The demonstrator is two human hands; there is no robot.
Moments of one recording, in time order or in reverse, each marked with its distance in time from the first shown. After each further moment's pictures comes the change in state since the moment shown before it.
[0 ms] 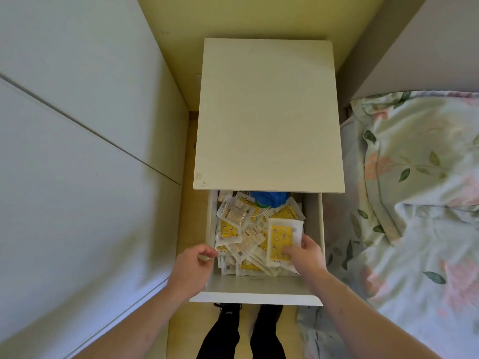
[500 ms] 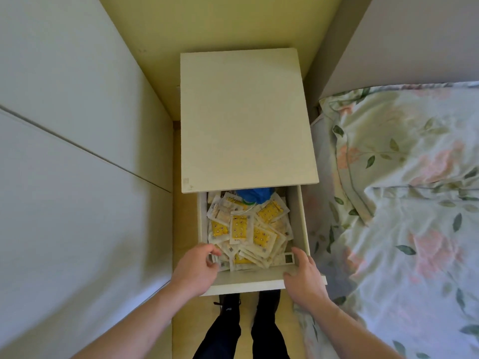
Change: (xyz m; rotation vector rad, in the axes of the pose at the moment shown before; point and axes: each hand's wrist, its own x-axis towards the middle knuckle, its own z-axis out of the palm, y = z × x) left_hand -0.030 0.039 -0.001 0.250 -0.155 0.111; right_hand -0.069 0.050 -0.026 -0.495 0.064 -0.159
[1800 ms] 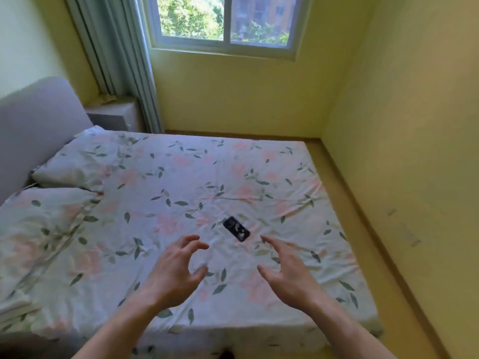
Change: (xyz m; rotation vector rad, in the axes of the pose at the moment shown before) left_hand -0.665 0.290 0.362 0.910 -0.504 1.473; right_hand -0.760 0.509 0.011 0.793 1.050 0.299
